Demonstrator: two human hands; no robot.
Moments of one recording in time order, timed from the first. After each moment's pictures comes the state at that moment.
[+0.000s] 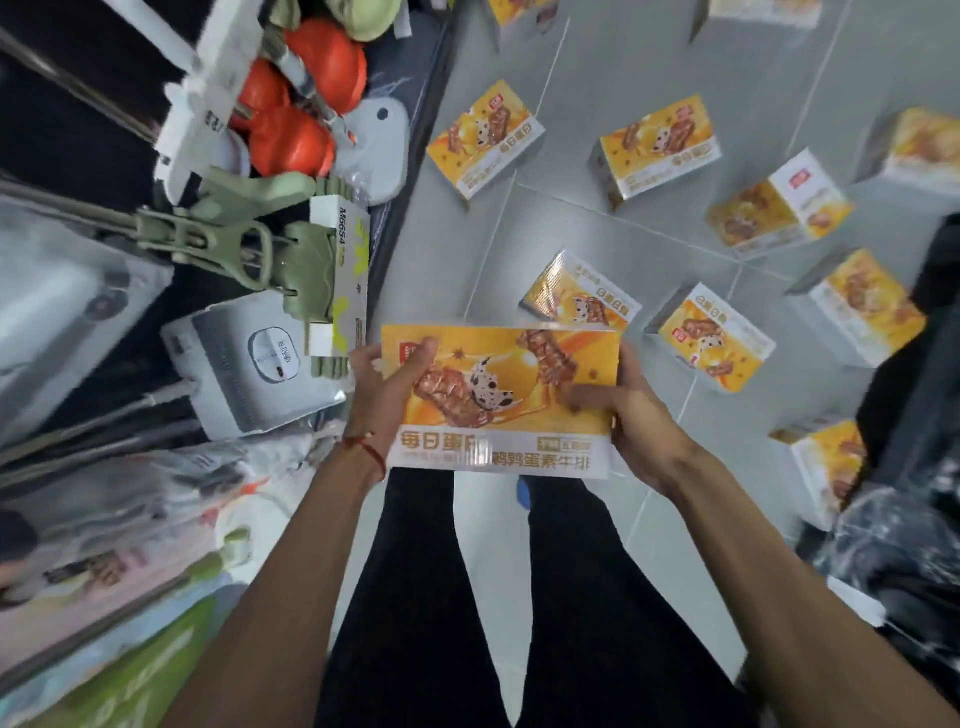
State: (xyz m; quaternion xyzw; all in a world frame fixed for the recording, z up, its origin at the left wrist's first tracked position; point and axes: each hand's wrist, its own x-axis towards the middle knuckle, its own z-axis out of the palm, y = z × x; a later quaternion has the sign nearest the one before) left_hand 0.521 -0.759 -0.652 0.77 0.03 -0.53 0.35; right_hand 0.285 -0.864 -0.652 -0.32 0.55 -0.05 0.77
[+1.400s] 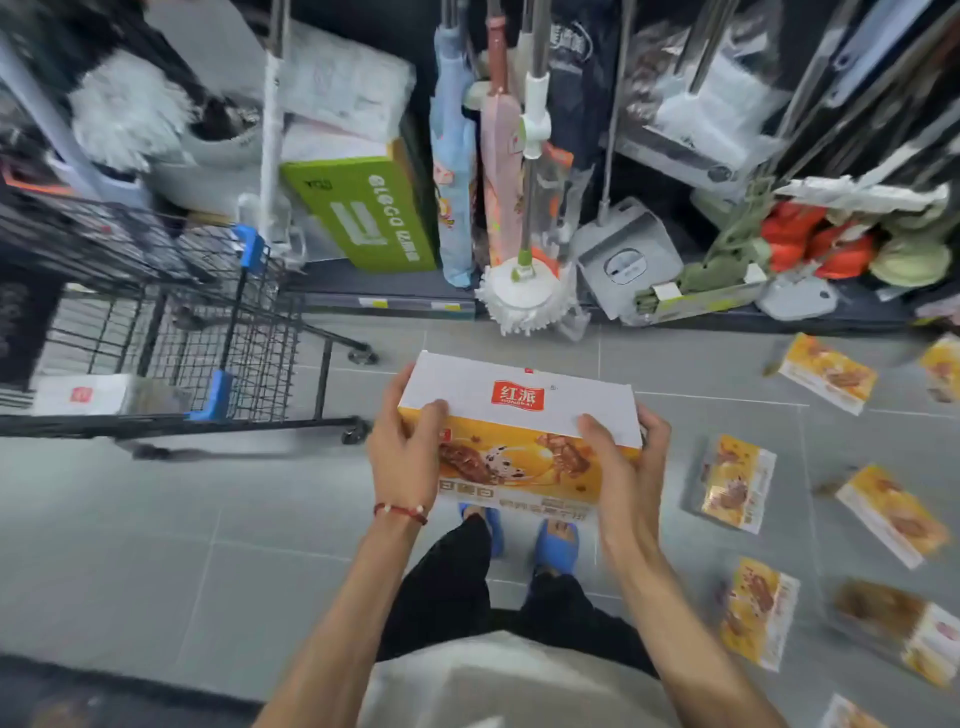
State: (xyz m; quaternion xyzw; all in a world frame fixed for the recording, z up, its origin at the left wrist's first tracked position) left_hand 0.165 -0.362 -0.393 0.71 0.35 0.04 0.60; right_hand 0.173 -0.553 -0.398 -0.65 0.27 0.11 0.71
